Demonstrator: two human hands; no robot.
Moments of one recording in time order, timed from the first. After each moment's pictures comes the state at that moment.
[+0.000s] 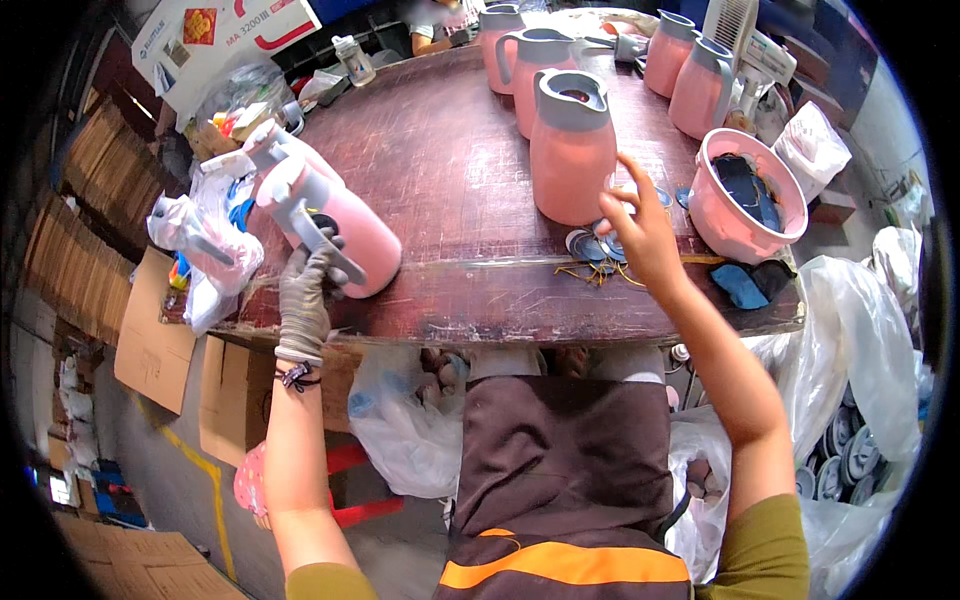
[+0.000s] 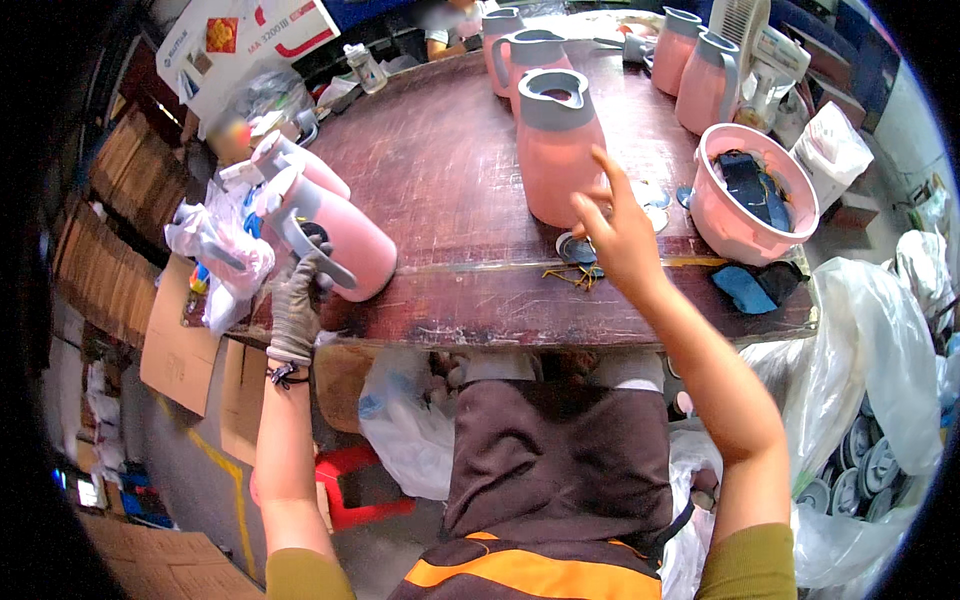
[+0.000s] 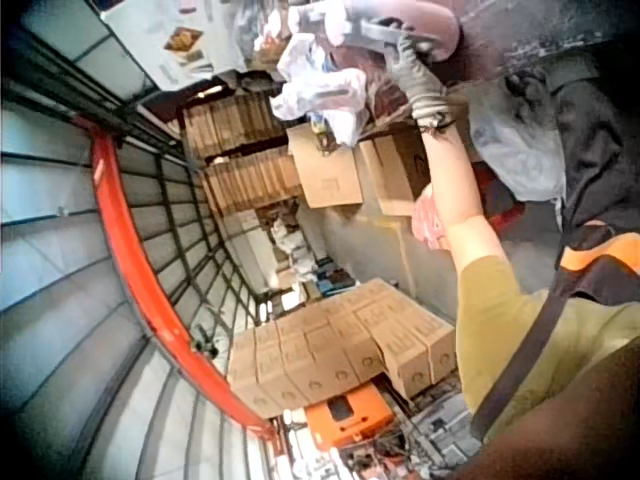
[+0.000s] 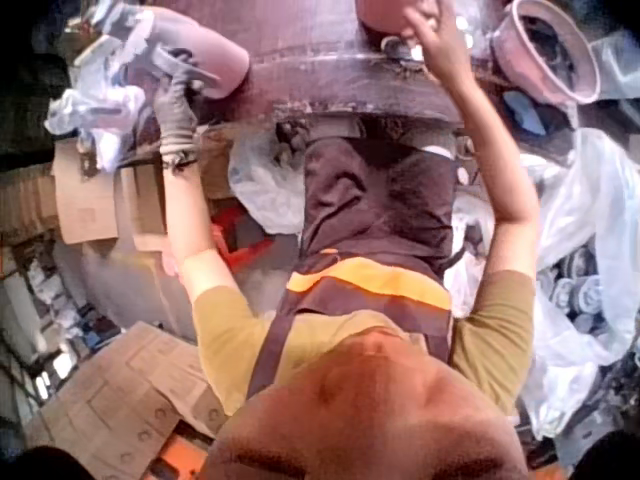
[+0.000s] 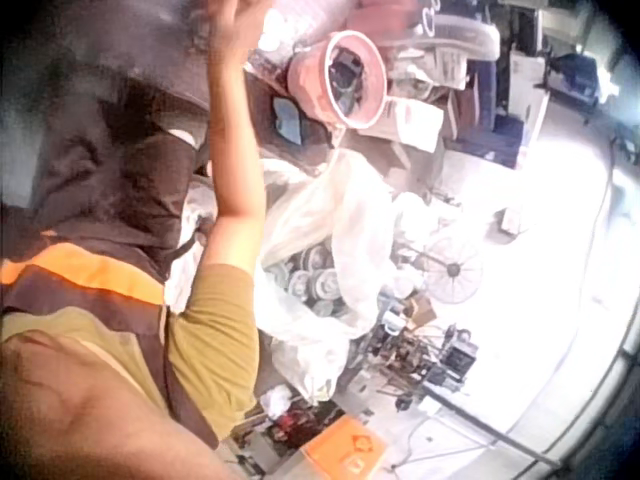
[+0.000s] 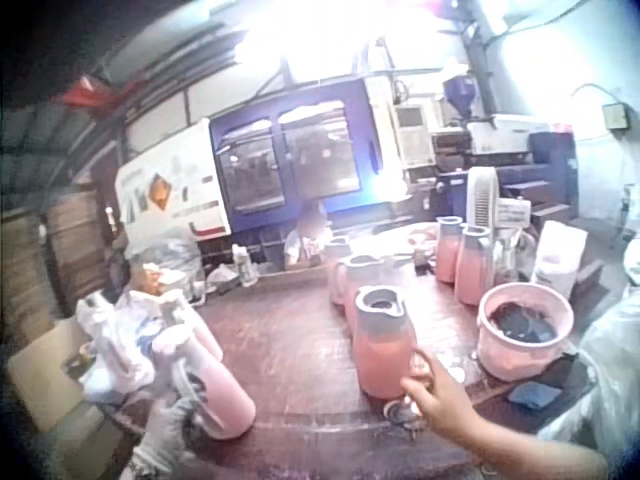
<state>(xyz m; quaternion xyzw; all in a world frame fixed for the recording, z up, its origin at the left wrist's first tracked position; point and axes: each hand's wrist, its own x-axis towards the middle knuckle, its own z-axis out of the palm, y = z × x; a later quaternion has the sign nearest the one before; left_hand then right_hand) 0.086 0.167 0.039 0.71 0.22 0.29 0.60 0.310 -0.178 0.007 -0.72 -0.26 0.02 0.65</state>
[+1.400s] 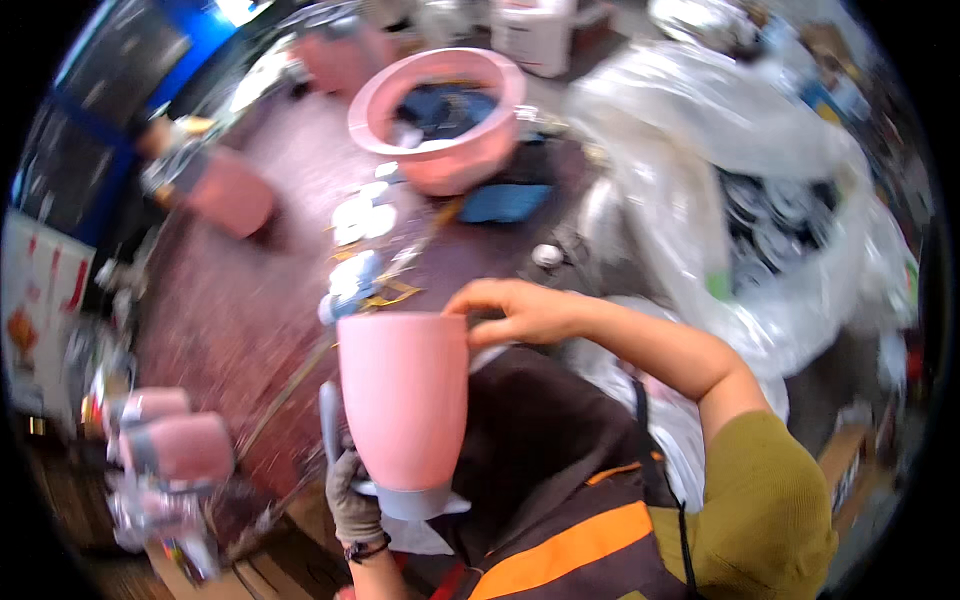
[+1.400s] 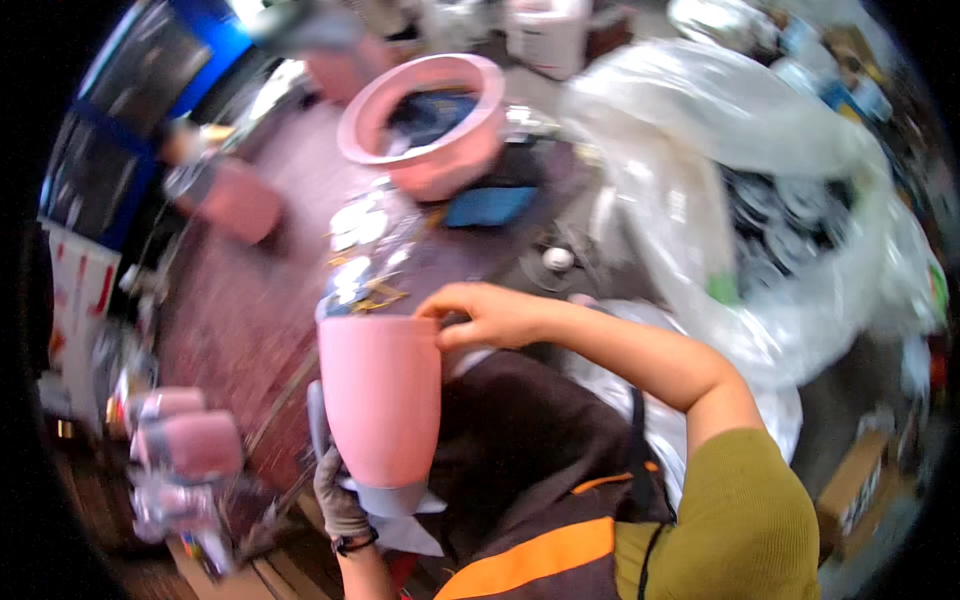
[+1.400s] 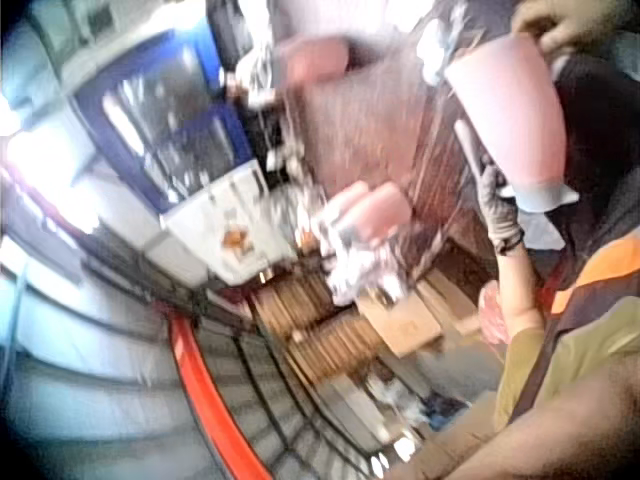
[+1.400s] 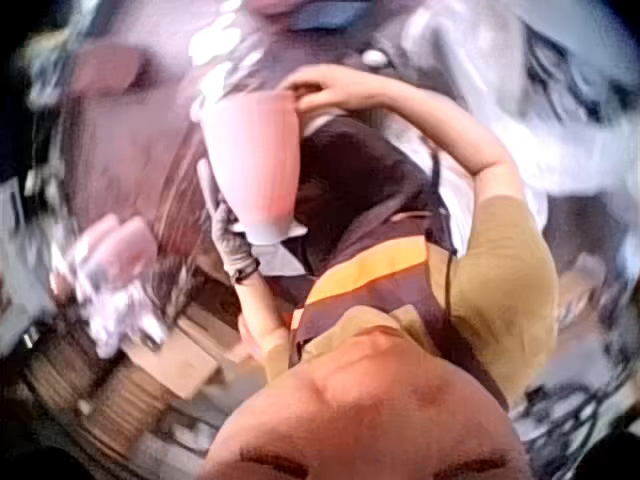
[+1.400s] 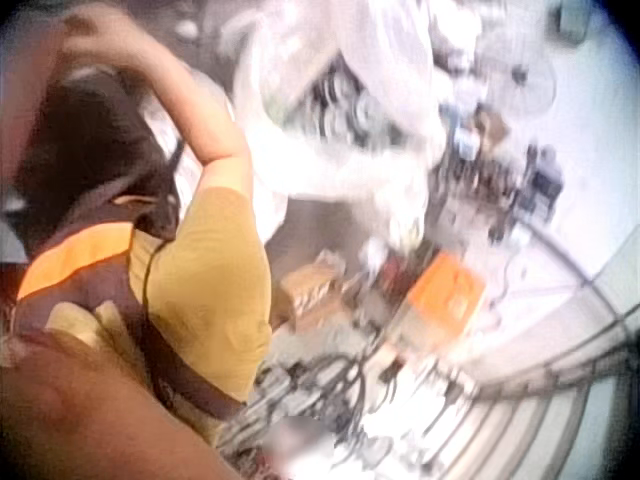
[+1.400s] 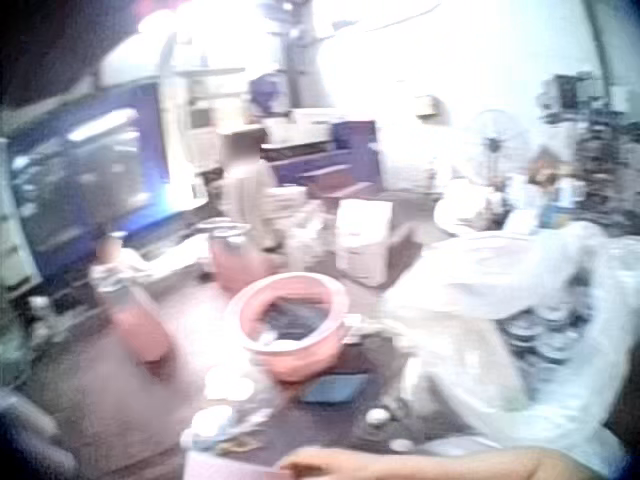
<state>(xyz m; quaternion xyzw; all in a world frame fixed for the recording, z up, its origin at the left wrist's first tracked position) 0.083 -0.004 -0.069 0.45 0.20 -0.08 0.87 0.248 -0.353 -0.057 -0.70 -0.30 0.19 0.62</state>
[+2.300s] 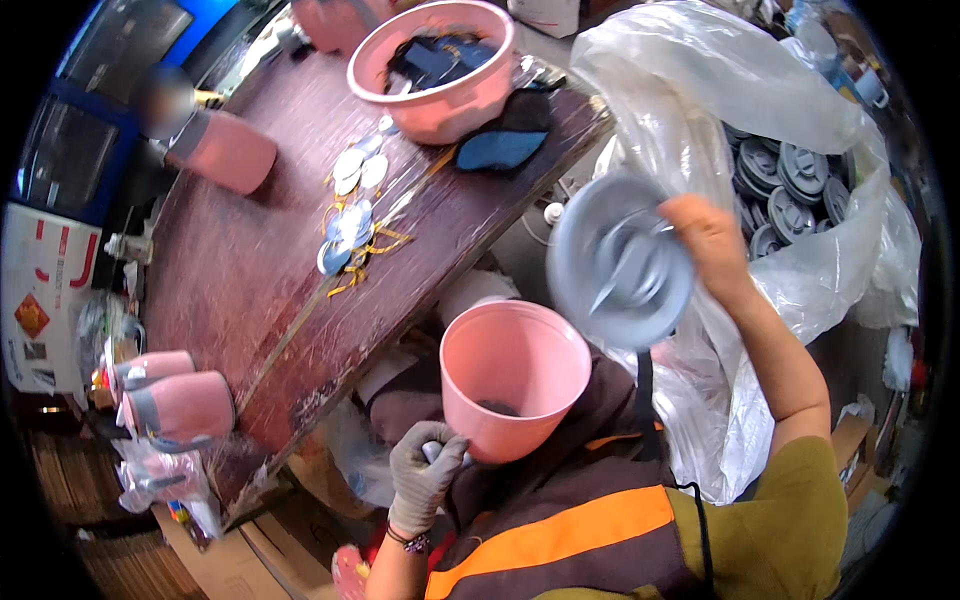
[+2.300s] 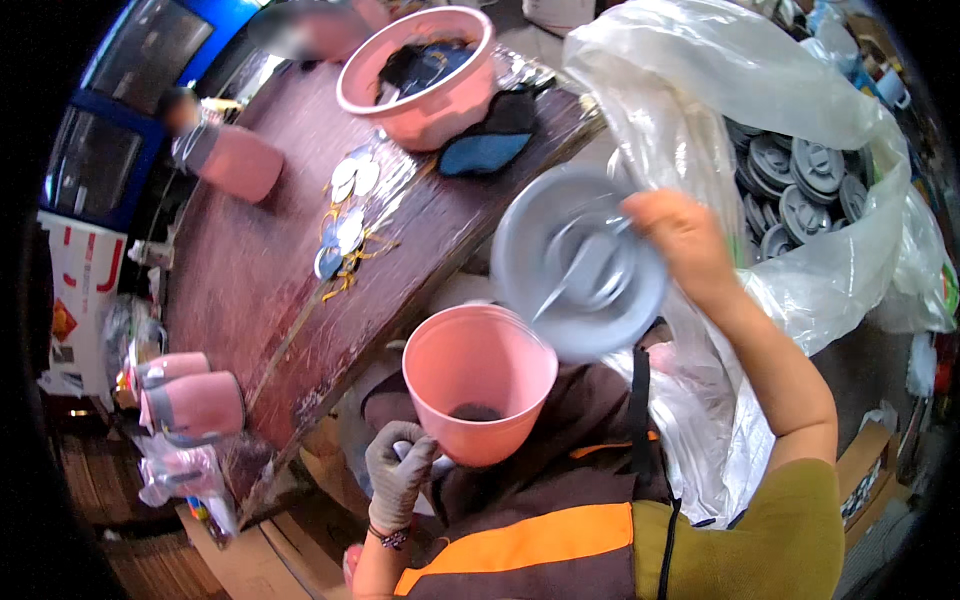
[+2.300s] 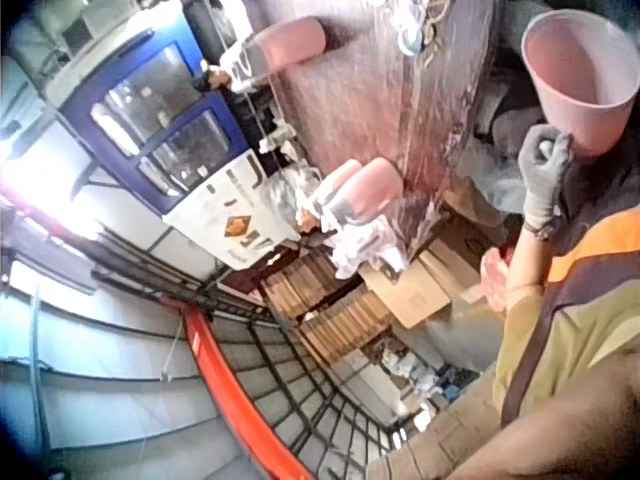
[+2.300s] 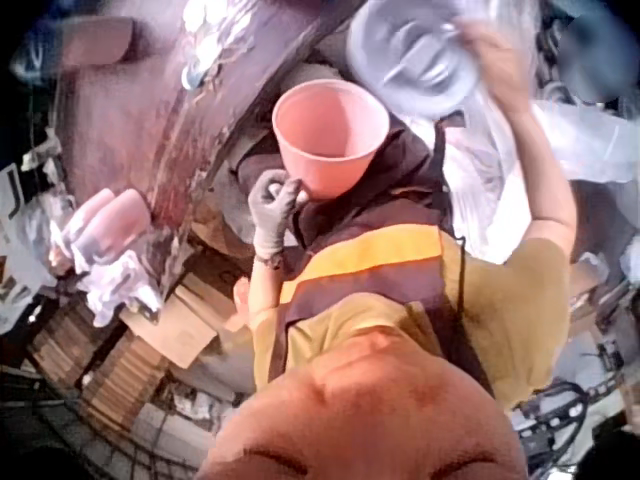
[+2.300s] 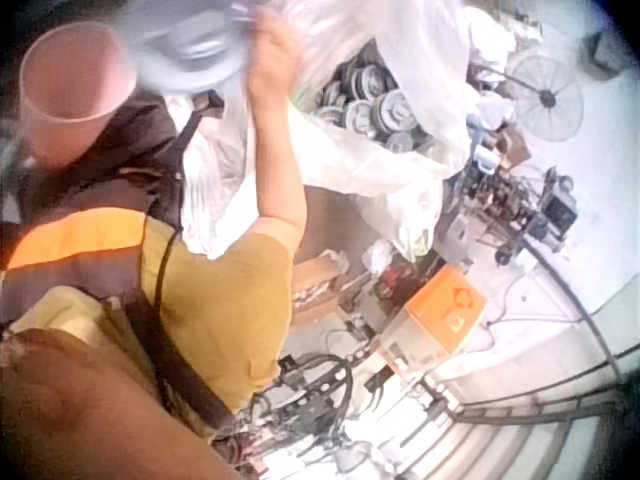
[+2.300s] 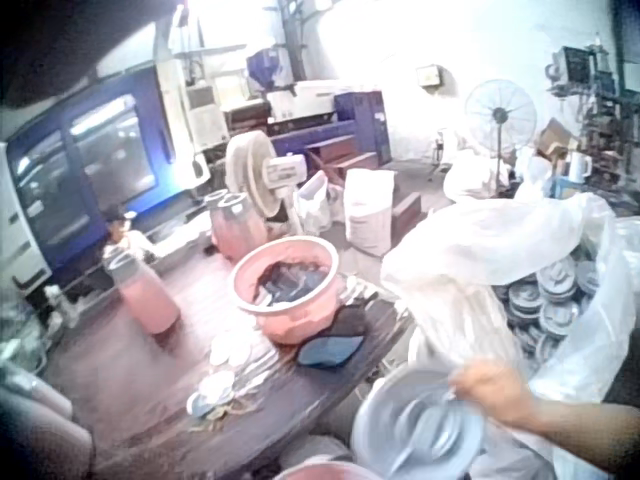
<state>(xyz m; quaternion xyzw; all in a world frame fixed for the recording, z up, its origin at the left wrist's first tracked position) 0.040 -0.113 -0.029 0.79 0.11 -0.17 0.58 0.147 -0.515 -0.028 -0.81 0.02 -0.09 0.58</state>
